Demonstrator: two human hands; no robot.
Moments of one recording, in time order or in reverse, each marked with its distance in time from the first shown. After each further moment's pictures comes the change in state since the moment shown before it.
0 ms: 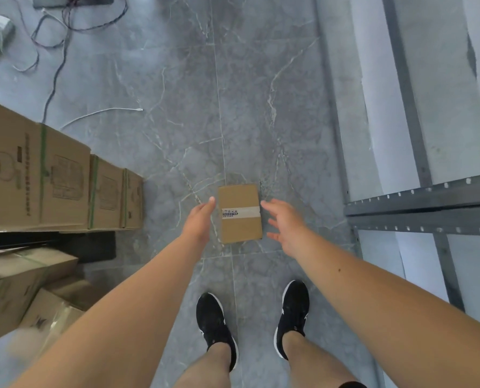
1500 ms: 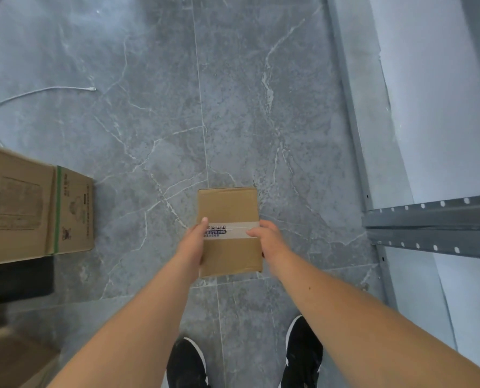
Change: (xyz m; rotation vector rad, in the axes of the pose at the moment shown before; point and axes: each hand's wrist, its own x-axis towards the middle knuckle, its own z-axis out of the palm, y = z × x) left_hand 0.222 -0.100 0.058 -0.092 -0.022 -0.107; right_hand 0.218 0.093 0.003 -0.092 0.061 0.000
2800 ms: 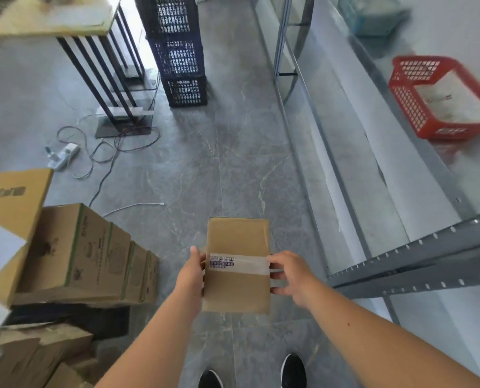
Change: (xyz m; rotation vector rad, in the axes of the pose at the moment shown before) left_hand -0.448 0.163 -0.067 -0.153 -0.022 0.210; right_hand -0.438 -0.198 -0.068 0.041 -0.084 -0.171
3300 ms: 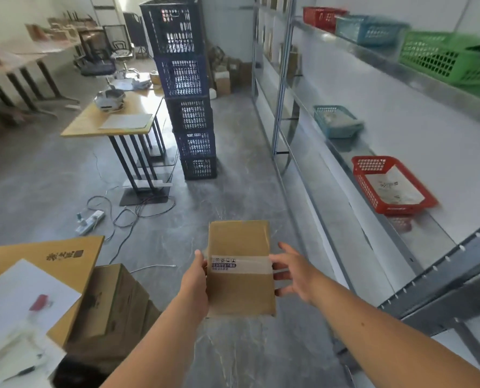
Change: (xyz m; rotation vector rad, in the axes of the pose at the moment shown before) left_hand -0.136 0.129 -0.006 -0.163 -0.068 0.201; right_hand -0.168 -0.143 0.016 -0.087 -0.119 -0.293
